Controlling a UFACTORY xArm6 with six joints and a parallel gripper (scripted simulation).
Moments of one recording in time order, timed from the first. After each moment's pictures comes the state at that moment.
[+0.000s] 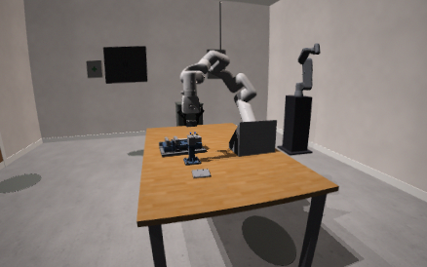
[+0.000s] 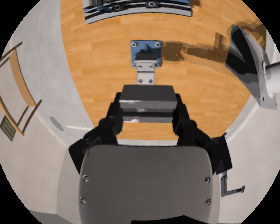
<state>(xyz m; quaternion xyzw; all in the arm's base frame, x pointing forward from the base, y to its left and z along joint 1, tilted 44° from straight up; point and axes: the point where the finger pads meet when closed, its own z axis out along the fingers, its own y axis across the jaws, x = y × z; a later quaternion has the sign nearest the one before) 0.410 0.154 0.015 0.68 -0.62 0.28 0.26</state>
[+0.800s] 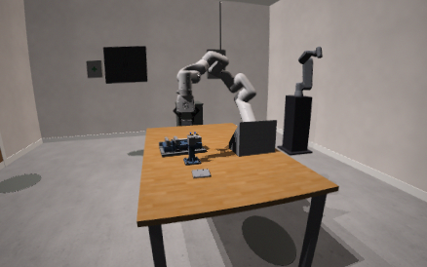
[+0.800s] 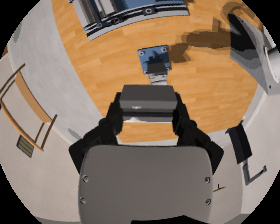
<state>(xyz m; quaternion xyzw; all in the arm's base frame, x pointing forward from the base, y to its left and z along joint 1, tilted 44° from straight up) 0.433 0.138 0.037 0.61 -0.69 0.30 0.22</state>
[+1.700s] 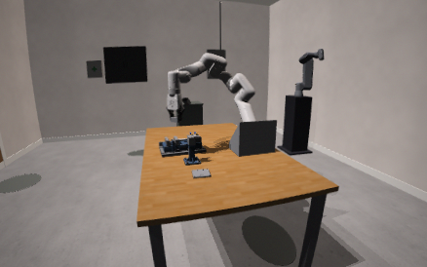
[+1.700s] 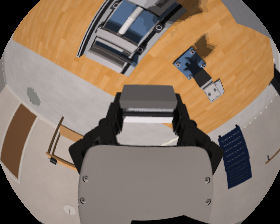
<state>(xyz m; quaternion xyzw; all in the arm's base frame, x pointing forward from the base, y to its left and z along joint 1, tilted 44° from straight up) 0.492 0.070 0.110 0.35 -0.86 0.35 0.11</state>
